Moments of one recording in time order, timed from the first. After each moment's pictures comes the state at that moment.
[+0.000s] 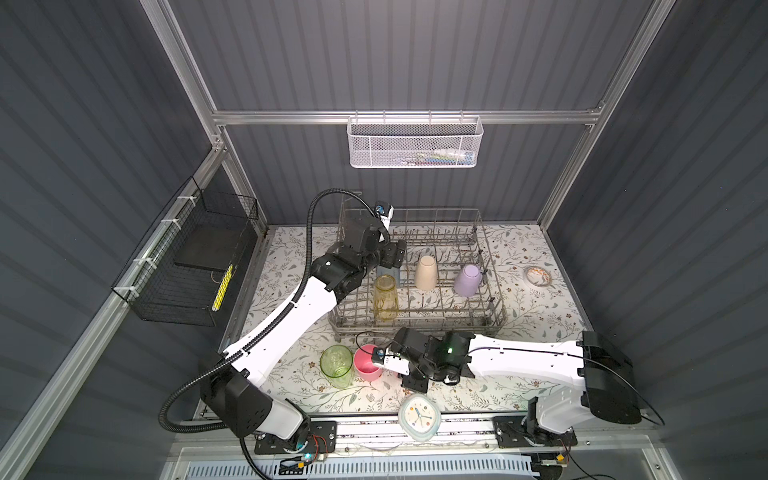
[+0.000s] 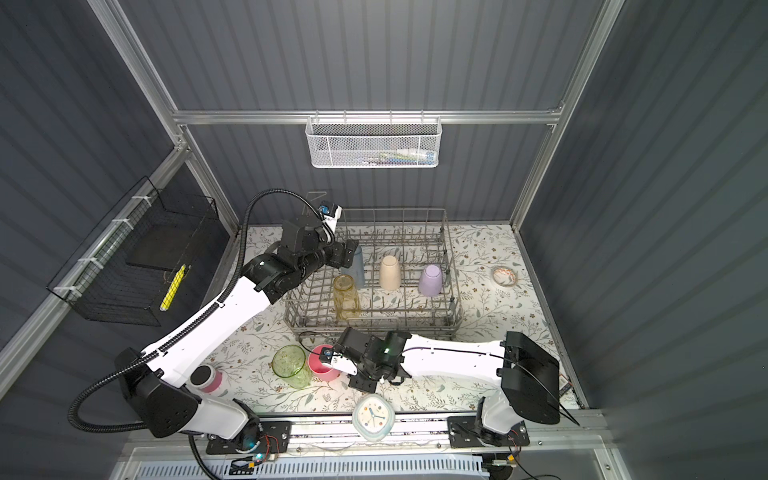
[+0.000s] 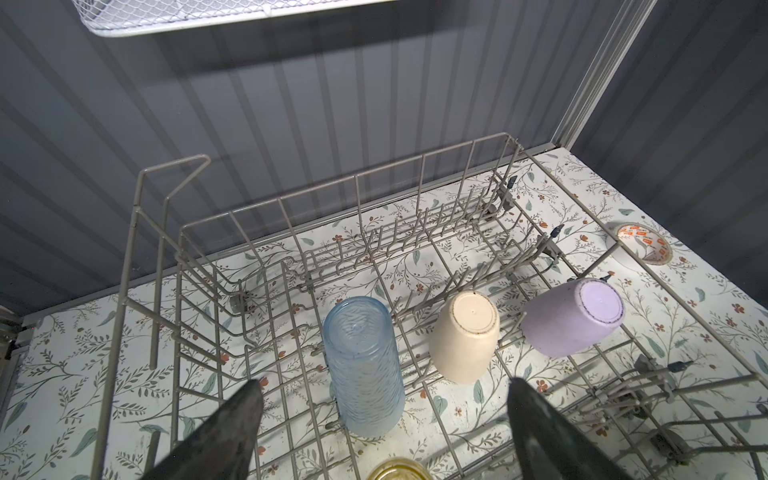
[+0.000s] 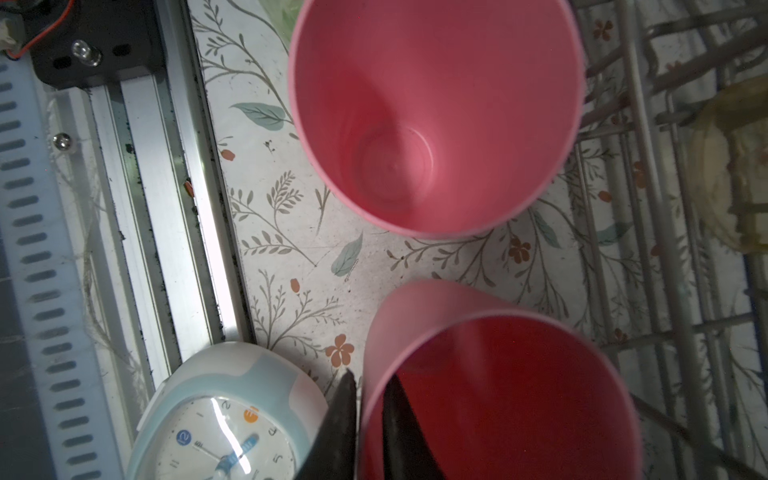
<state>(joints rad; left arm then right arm) -0.66 1.48 1.49 -0.47 -0.20 -0.08 1.22 1.53 1.04 -0.61 -0.02 -0.16</state>
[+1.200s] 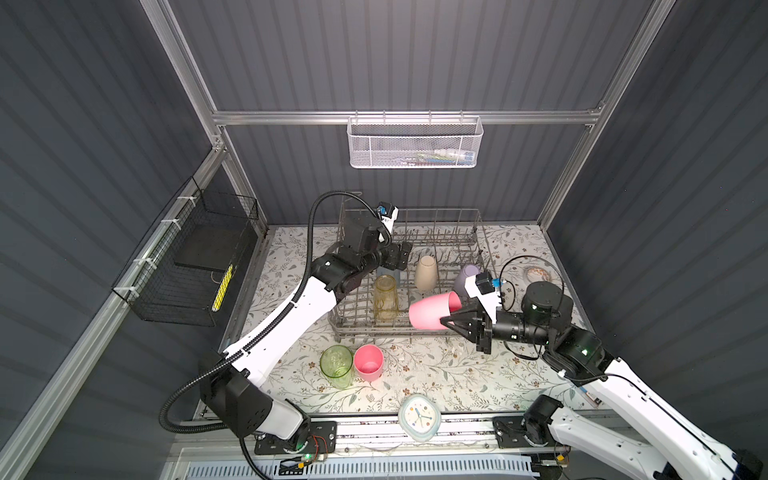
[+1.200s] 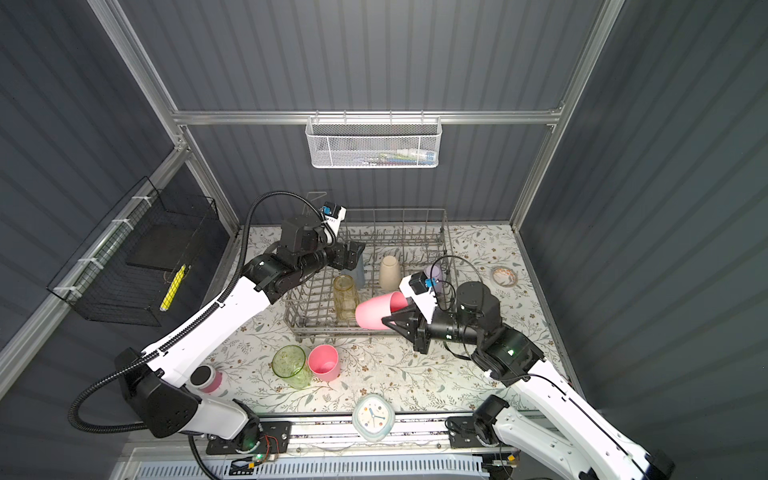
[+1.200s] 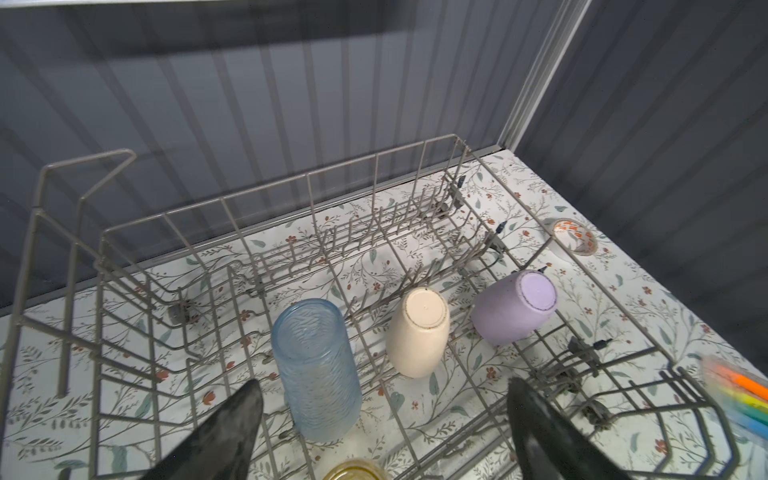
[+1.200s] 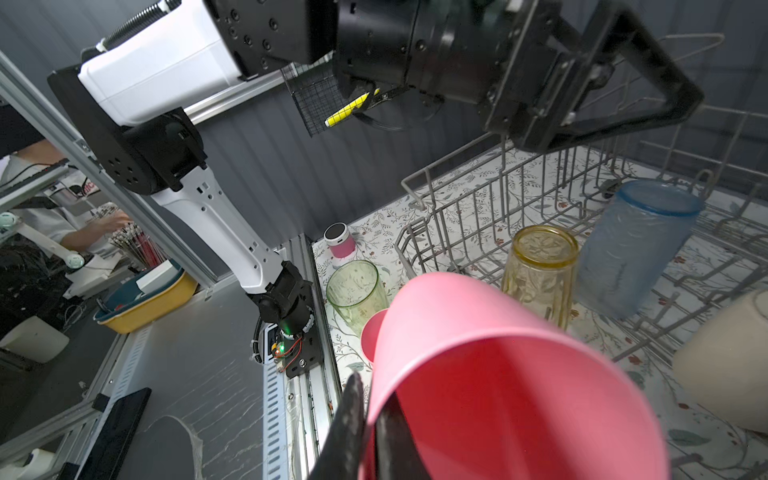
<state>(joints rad) -0.66 1.48 1.49 -0.44 -0.02 -0.12 0.64 0.79 0.87 -0.30 -0.67 0.21</state>
